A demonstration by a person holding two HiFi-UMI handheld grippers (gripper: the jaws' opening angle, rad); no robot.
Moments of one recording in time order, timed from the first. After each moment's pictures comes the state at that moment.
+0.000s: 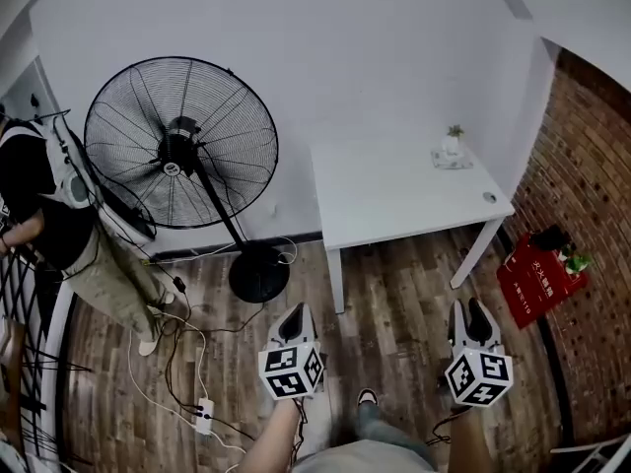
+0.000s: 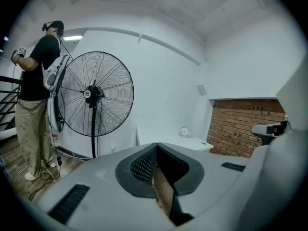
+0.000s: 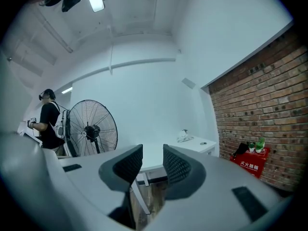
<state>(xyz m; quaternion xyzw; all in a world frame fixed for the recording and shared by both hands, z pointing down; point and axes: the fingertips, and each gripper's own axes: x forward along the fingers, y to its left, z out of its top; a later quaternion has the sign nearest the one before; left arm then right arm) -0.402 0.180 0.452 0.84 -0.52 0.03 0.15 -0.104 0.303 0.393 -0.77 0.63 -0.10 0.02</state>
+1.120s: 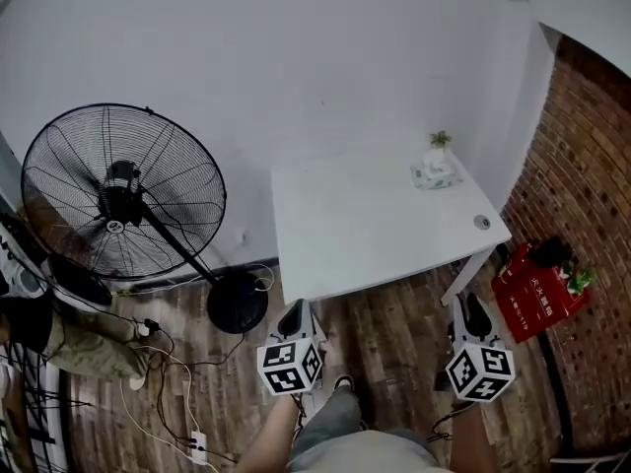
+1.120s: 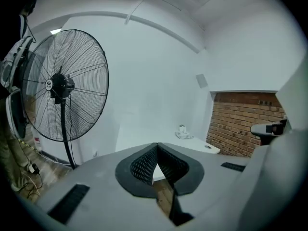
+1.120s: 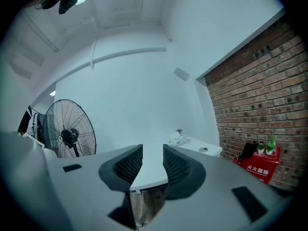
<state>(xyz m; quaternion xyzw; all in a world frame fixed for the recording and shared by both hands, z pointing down) -0.246 -0.007 0.460 0.86 -0.48 0.07 0.16 0.041 0.135 0.404 -0.79 0.60 -0.13 0.03</state>
